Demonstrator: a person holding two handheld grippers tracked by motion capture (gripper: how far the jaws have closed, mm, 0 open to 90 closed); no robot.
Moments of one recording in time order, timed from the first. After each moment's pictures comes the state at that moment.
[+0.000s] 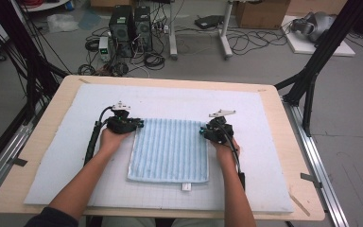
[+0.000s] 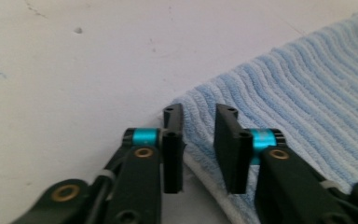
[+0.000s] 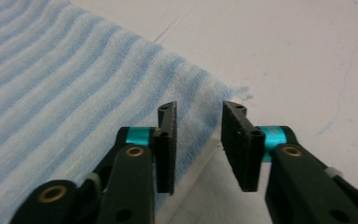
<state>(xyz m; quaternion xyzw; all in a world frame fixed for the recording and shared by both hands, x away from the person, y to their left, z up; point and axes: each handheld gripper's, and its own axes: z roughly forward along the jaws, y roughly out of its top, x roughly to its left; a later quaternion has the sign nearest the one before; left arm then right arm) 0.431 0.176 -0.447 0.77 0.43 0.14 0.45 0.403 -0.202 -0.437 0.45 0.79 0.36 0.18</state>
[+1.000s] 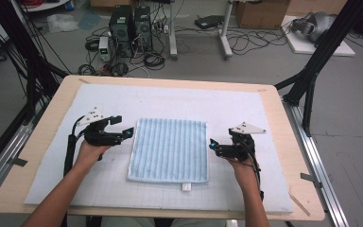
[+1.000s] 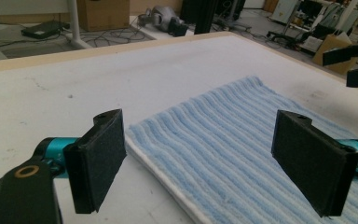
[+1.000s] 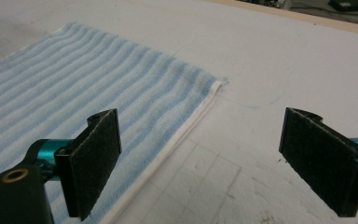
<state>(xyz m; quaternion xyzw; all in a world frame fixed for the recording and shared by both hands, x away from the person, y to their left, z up) 0.362 0.218 -0.418 0.72 0.34 0.15 0.58 0.330 -0.247 -0.413 0.43 0.75 0.44 0.22</state>
